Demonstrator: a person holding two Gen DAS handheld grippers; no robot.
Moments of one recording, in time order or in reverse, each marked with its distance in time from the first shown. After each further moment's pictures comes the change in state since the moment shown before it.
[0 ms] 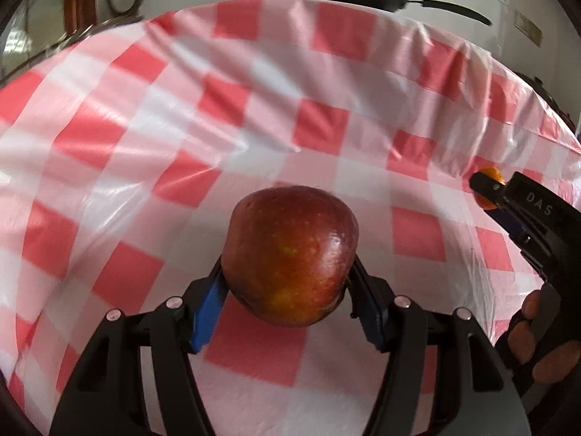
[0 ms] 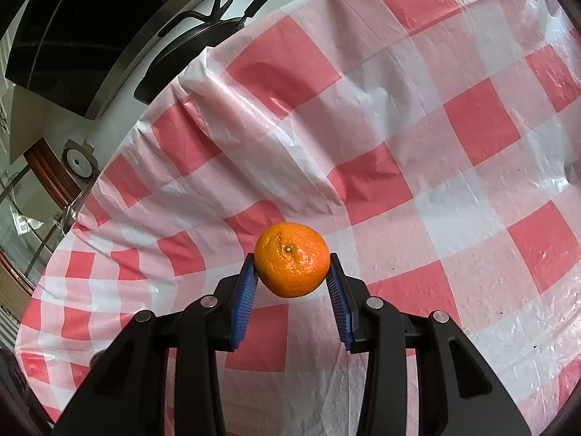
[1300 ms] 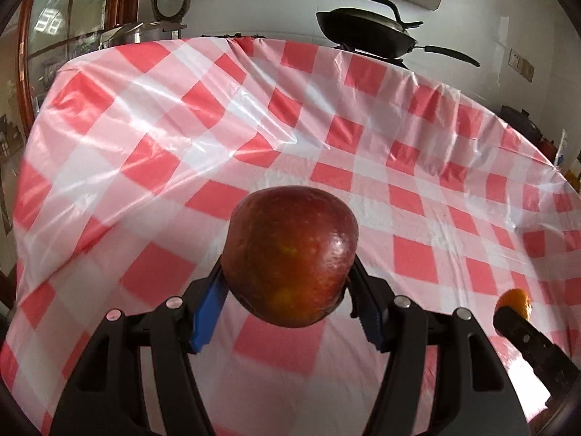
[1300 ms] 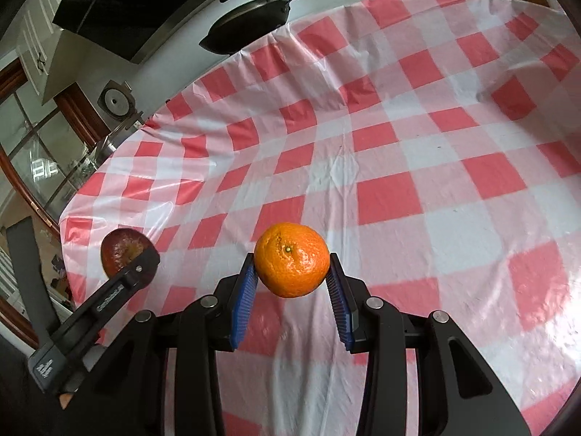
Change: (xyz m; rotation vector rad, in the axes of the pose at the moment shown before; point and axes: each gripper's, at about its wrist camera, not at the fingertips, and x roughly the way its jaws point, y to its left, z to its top) left arm -0.105 0.043 -0.079 -0.088 -0.112 -0.020; right arm -0.178 0.007 -0.124 -0.124 0.128 0.047
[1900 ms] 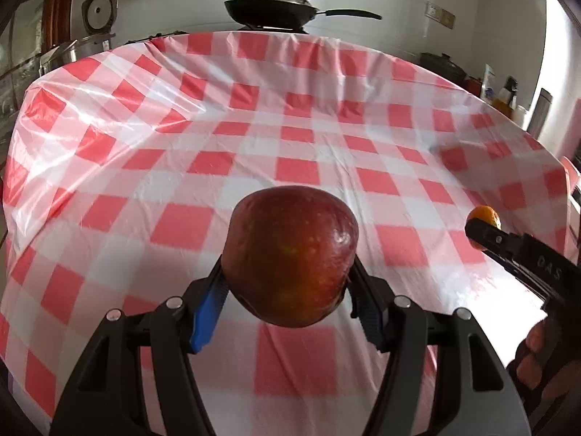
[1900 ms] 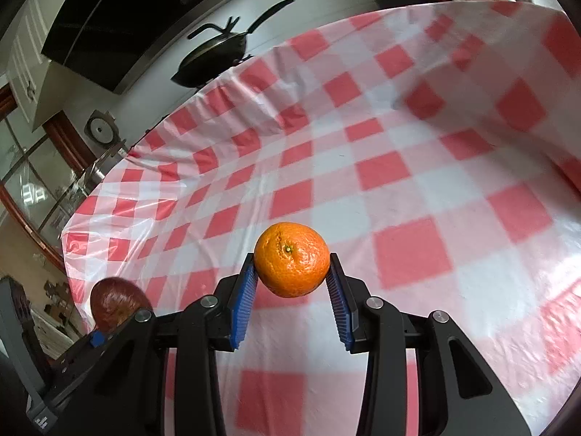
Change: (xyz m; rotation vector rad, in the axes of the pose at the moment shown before) left arm -0.079 -0.065 -0.073 0.199 0.077 -0.191; right arm -0.088 -0.072 -0.025 0.083 -0.070 -0.060
